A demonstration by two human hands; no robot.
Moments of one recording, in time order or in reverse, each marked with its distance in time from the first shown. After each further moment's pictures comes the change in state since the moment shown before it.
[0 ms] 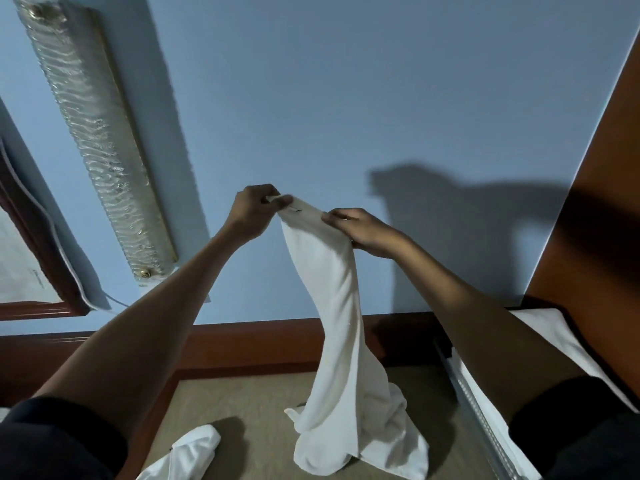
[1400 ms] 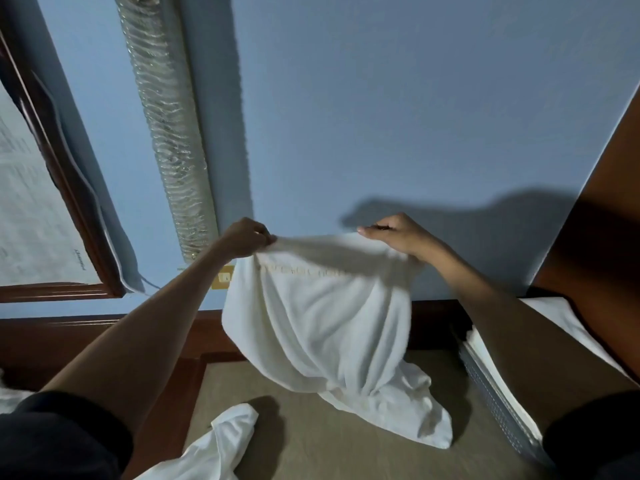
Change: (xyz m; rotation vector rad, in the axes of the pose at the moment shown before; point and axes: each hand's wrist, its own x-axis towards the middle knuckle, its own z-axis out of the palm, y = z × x) left_hand -0.029 -0.140 -0.107 0.270 -0.372 -0.175; right_hand -0.018 -0.023 0.079 -0.375 0.213 0.049
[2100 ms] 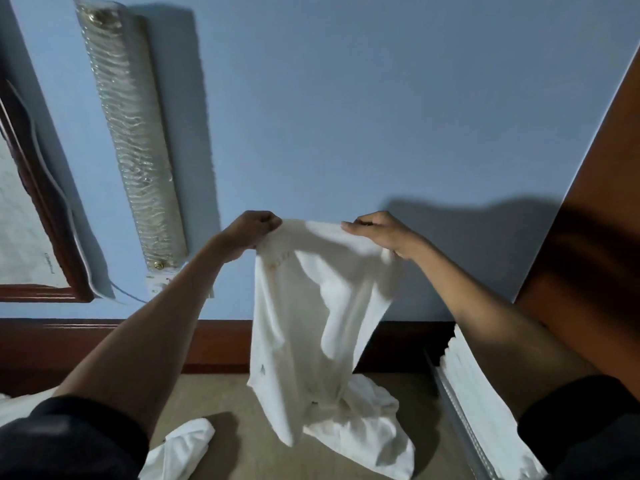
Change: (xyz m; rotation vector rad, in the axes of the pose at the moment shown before) left_hand -0.004 0.124 0.037 -0.556 0.013 0.067; right_hand 0.007 0.023 -0.085 0.089 -0.095 -0.045
